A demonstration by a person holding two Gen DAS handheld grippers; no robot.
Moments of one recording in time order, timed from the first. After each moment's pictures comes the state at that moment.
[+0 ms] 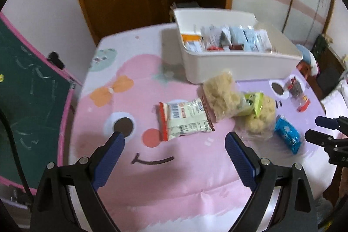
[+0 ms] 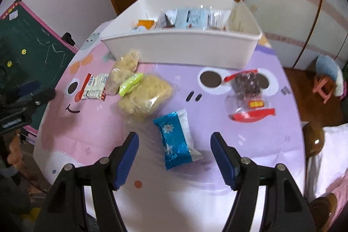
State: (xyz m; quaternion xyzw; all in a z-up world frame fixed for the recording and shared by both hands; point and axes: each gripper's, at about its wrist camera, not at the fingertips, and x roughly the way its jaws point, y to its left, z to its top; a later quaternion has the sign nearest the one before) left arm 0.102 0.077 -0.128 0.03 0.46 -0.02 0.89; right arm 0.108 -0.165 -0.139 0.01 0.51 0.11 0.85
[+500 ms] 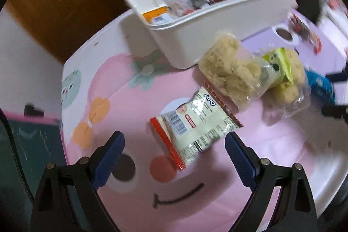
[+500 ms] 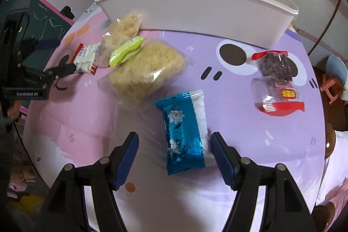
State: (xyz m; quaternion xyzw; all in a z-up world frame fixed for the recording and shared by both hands) left arm 0.171 0.063 -0.180 0.22 0.50 -0.13 0.83; right arm 0.129 -0.141 -0.192 -0.03 0.56 0.13 0.81
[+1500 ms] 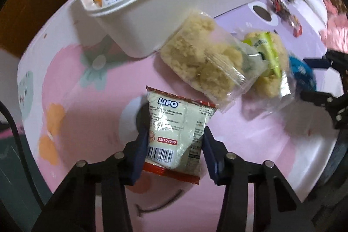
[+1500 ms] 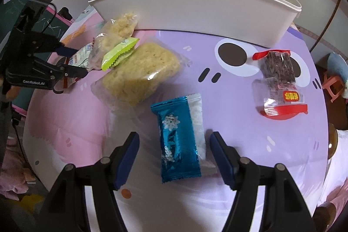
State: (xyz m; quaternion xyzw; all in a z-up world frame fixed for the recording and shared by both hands) left arm 0.206 0.045 -0.202 0.18 0.60 -0.23 0.75; right arm 0.136 -0.144 -0.195 -0.02 0.57 0.13 0.81
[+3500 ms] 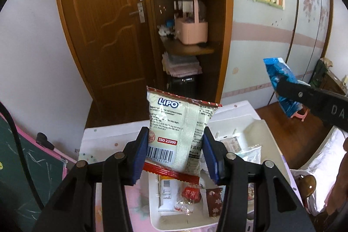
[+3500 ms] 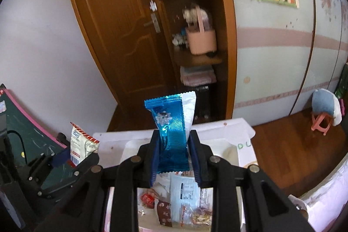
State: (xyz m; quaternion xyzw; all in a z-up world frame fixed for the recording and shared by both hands) left arm 0.339 -0.004 0.037 0.03 0.36 -0.02 0.93; right arm 0.348 -0.173 0.054 0.07 0.36 0.06 0.93
